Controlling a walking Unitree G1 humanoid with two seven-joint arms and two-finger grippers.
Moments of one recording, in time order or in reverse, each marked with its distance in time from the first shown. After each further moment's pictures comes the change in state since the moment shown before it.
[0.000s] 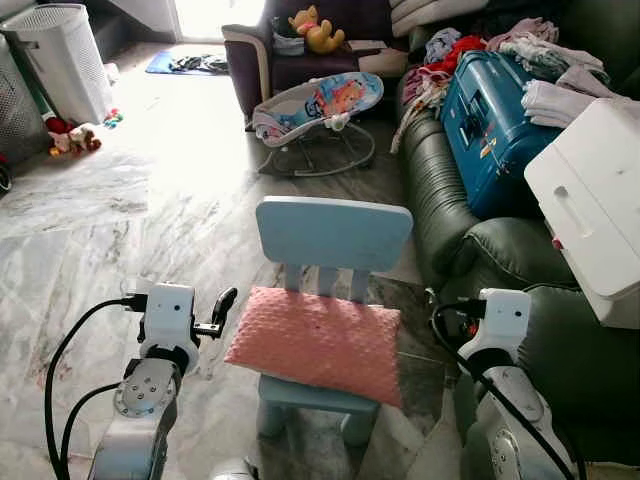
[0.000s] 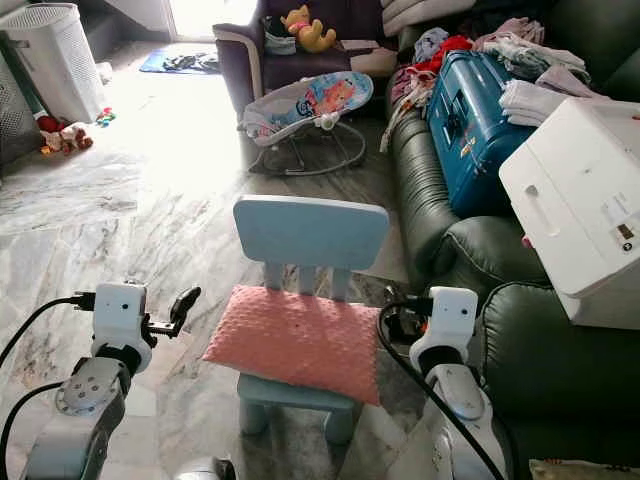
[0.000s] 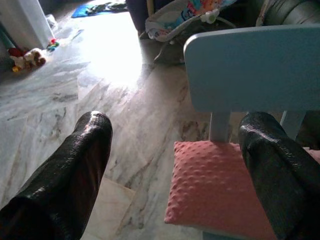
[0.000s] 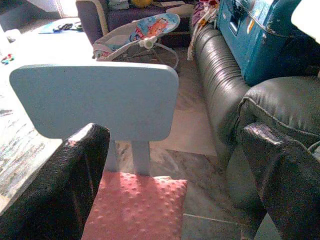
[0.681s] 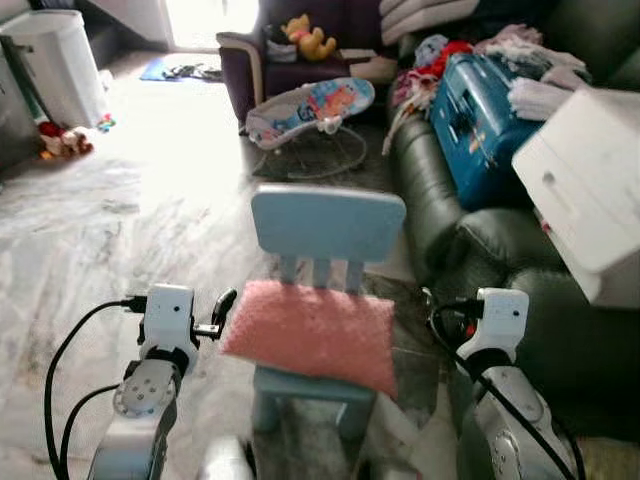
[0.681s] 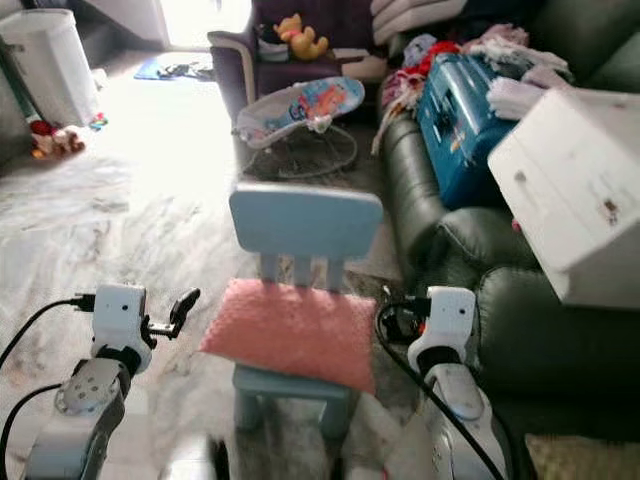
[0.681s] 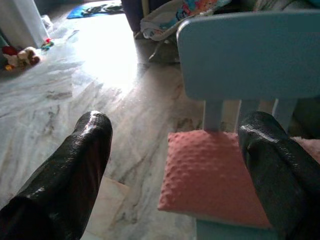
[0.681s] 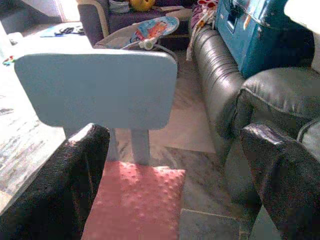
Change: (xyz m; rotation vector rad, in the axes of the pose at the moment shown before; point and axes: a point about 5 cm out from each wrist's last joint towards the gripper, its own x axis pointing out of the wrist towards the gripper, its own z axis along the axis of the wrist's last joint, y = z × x) left arm 0.000 0.000 -0.001 -0.005 0.007 0.002; right arm 0.000 0.002 0.001 0.004 0.004 0.022
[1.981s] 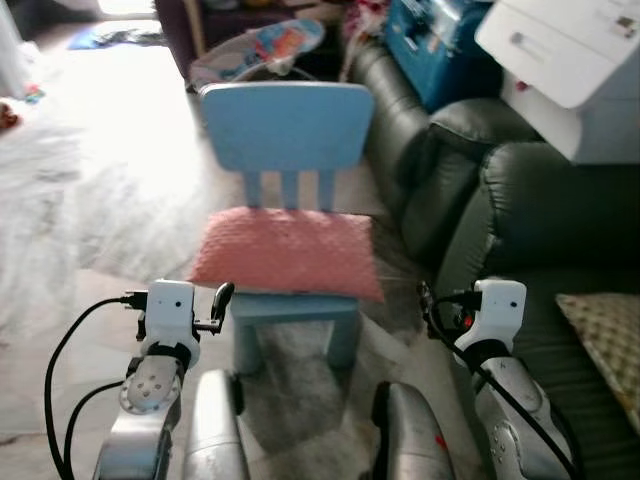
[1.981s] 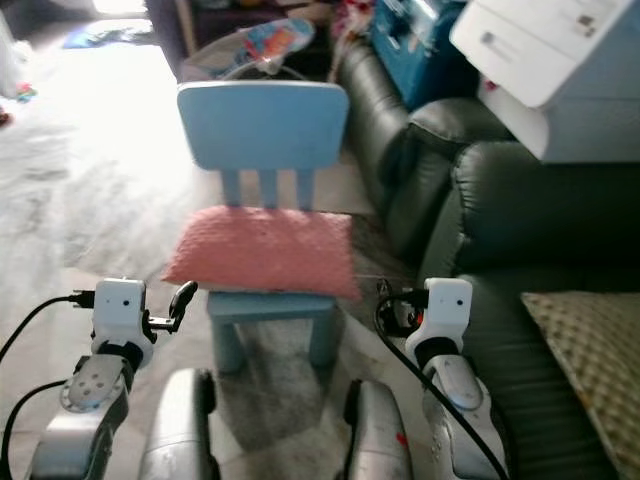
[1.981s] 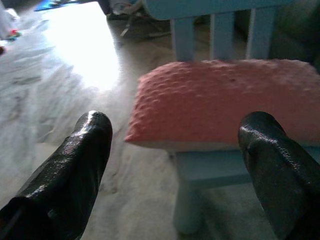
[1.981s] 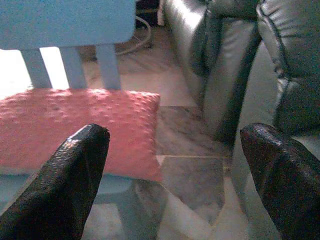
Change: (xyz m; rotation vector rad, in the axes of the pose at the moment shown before) left arm 0.001 -0.003 0.010 0.009 -0.035 0.046; right arm 0.008 0.003 0.008 0.002 -0.021 0.037
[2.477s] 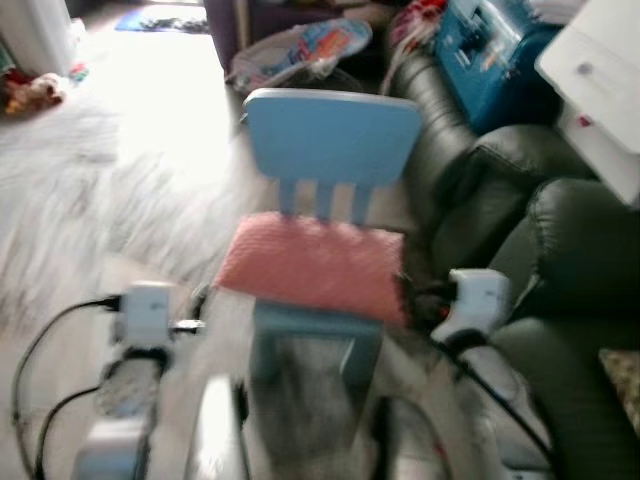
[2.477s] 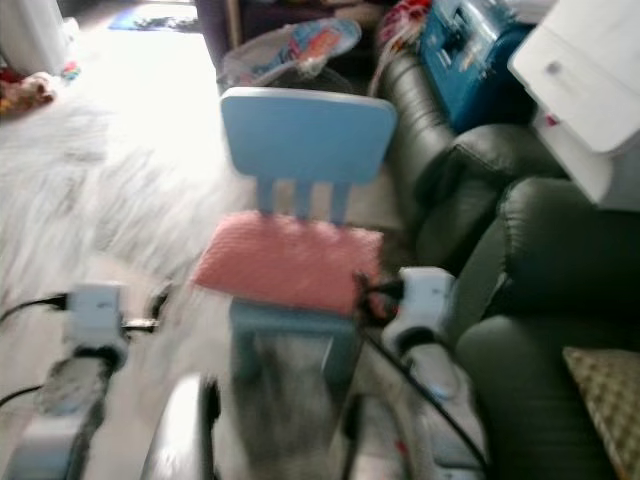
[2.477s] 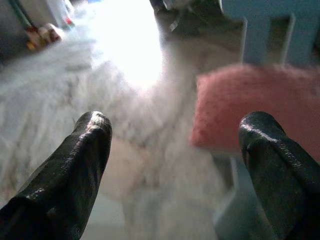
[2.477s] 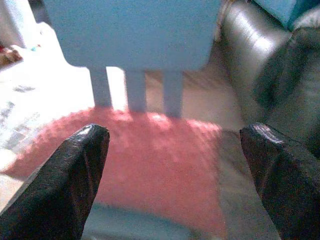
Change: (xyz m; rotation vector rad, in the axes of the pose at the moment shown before) left arm -0.003 0.017 -0.002 0.013 0.006 0.068; right arm 0.007 0.023 0.007 -0.002 -0.028 0.095
